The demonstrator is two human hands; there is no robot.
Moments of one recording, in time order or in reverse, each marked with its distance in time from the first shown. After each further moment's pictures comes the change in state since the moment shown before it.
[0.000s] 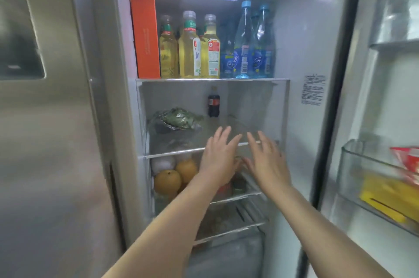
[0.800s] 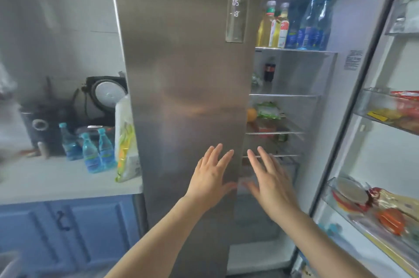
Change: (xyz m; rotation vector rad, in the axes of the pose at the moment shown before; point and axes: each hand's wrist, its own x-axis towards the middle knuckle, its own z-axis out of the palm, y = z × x) left_hand -0.467 -0.030 -0.195 -0.096 -0.099 -0.191; right_hand -0.382 -0.238 -0.130 0.115 -0.146 -0.243
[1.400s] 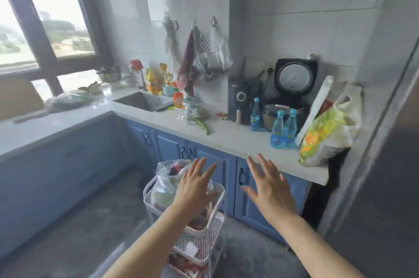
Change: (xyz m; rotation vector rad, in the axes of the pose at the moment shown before) left_hand -0.427 -0.369 -0.247 0.345 -0.040 -0.759; right_hand -0.049 -0.557 0.126 0.357 -0.288 -0.528
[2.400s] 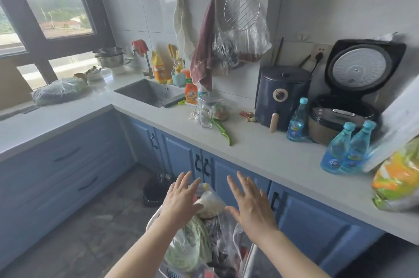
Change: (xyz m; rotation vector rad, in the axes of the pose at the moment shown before) left_hand 0.192 -0.225 0.088 0.063 -0.192 -0.201; right_hand 0.244 -0.055 0.201 0.063 -0.230 -0.114
